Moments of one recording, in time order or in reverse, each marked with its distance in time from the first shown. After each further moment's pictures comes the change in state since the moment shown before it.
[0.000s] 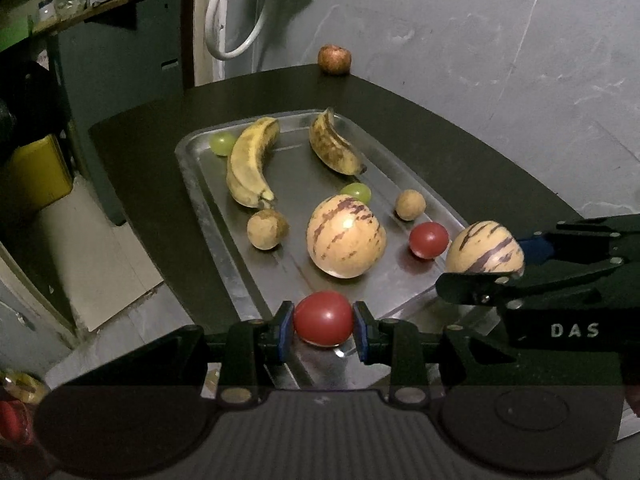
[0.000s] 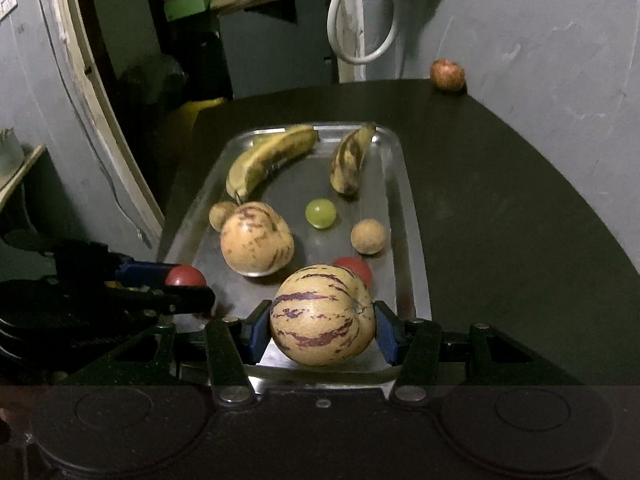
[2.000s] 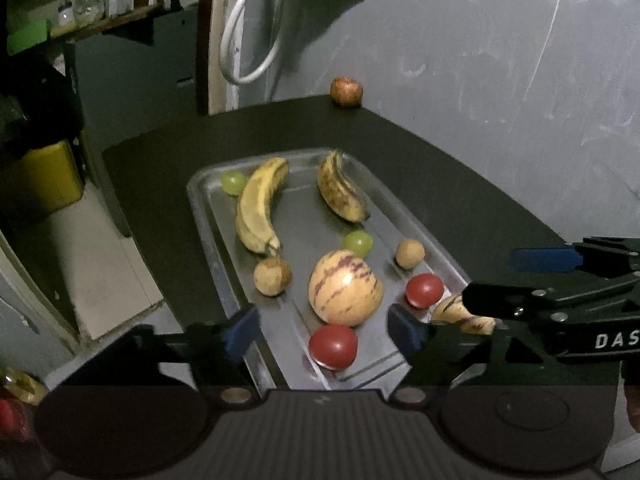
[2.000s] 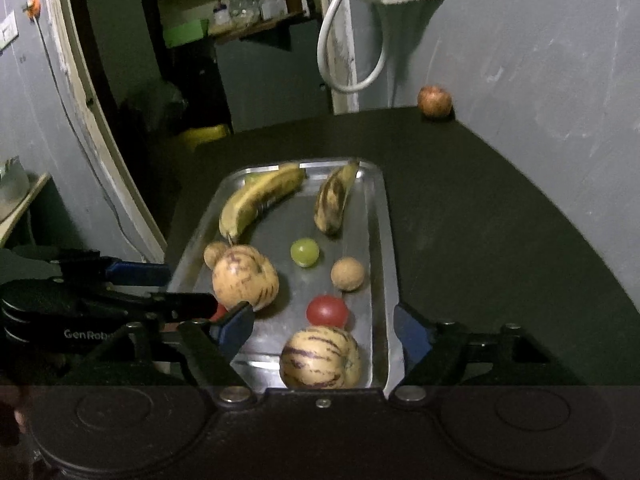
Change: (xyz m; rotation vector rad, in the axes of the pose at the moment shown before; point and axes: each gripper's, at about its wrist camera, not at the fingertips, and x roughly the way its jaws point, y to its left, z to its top) left arm -0.019 -0.002 0.022 -0.045 -0.074 0.026; right arm -0.034 -0.019 0.017 0.036 -0.103 0.021
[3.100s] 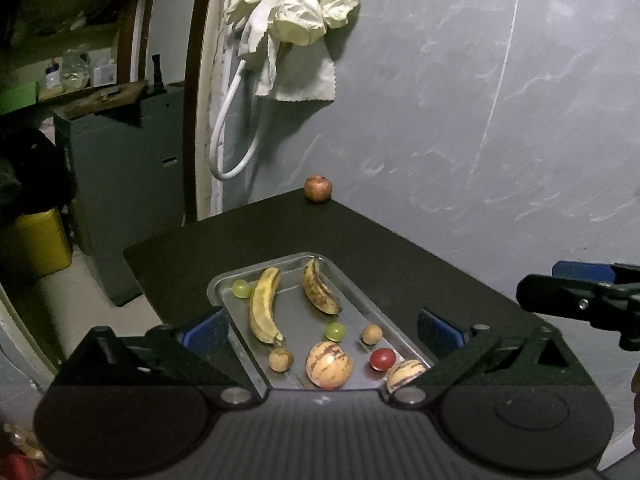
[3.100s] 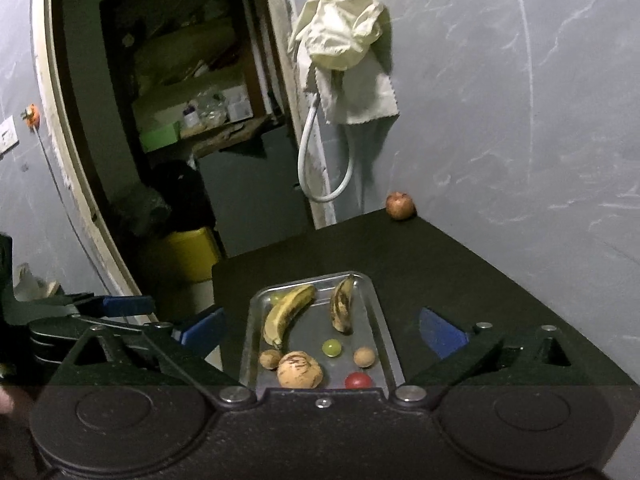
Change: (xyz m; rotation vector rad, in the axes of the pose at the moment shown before) left arm -0.119 0.016 0.043 0.063 -0.182 -0.099; right arm -0.141 0.055 0.027 0.150 -0.255 -0.094
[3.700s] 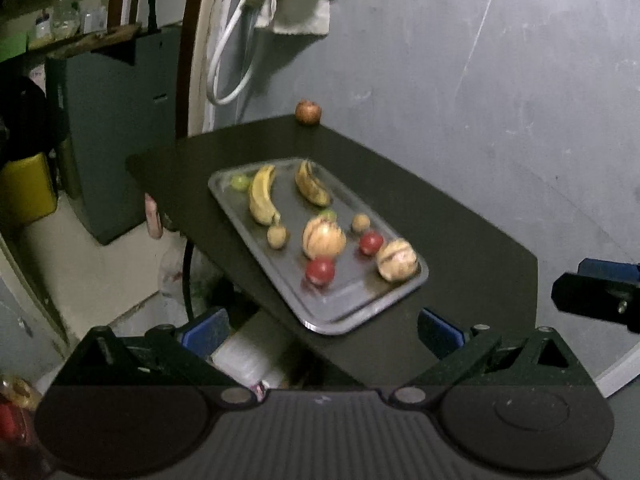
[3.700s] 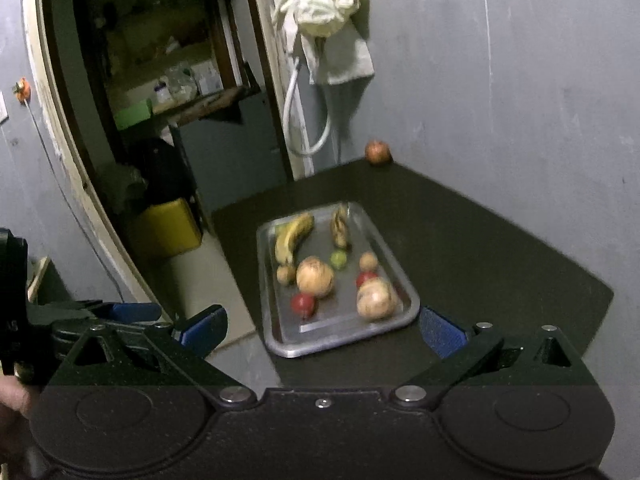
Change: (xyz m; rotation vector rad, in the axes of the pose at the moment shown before) left arm -0.040 0.016 -0.088 -0.027 0.161 -0.061; right arm -0.063 0.057 -0.083 0.043 0.111 -0.108
